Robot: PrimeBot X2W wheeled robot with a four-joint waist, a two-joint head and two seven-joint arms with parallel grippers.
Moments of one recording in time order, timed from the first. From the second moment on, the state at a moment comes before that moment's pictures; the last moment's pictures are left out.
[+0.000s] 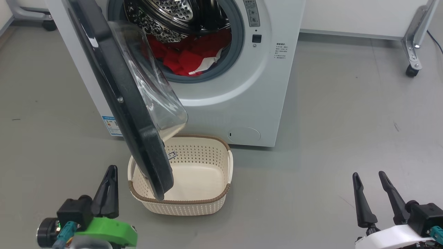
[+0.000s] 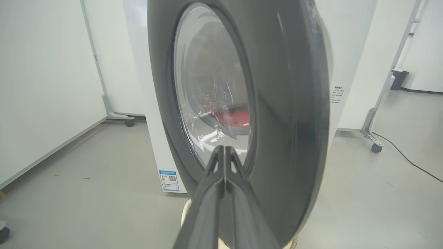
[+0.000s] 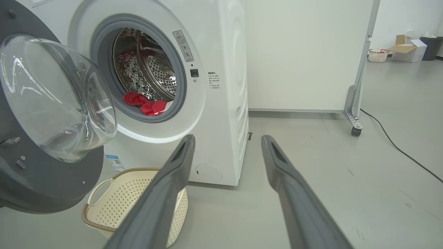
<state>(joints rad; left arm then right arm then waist) -0.03 0.05 -0.12 0.23 -0.31 -0.02 -0.25 0.18 -0.29 0.25 -0.01 0.52 -0.07 -0.26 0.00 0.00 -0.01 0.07</state>
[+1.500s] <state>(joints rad) -0.31 0.07 -0.32 -0.01 -0.24 -0.11 -0.15 0.18 -0.23 0.21 0.02 0.48 -0.01 -0.26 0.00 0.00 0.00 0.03</state>
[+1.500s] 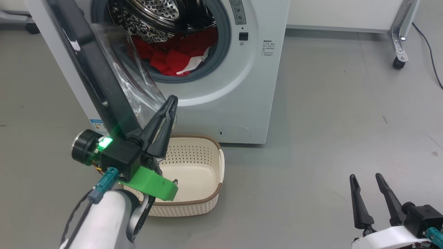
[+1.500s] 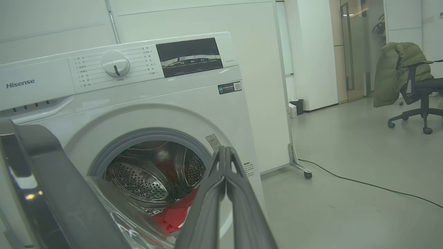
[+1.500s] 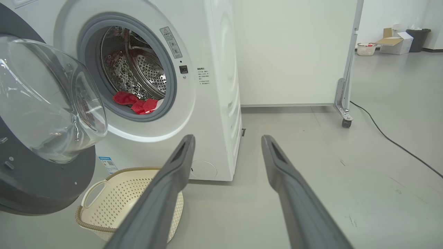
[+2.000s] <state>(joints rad) -0.22 0.05 -0.36 0.17 -0.25 -0.10 -0.03 0.17 -0.22 0.19 0.04 0.48 0.00 -0.26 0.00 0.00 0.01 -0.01</state>
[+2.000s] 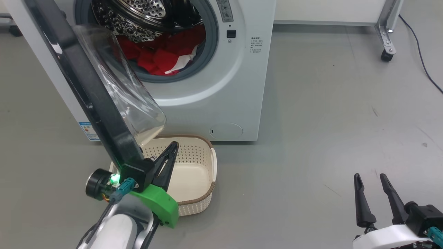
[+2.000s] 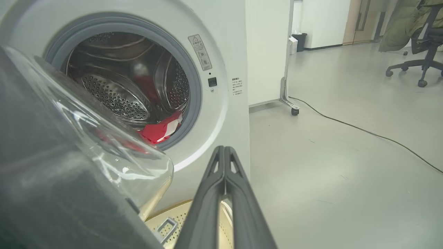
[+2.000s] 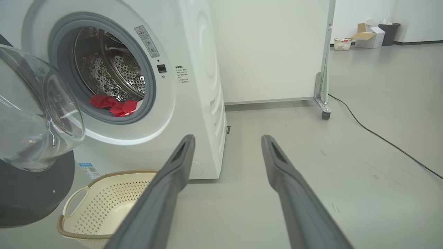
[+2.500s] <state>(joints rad) -0.21 0.05 -0.32 0.27 -0.26 -0.03 -0.01 0.17 -0.19 0.16 0.04 0.48 0.01 -0.26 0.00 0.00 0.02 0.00</state>
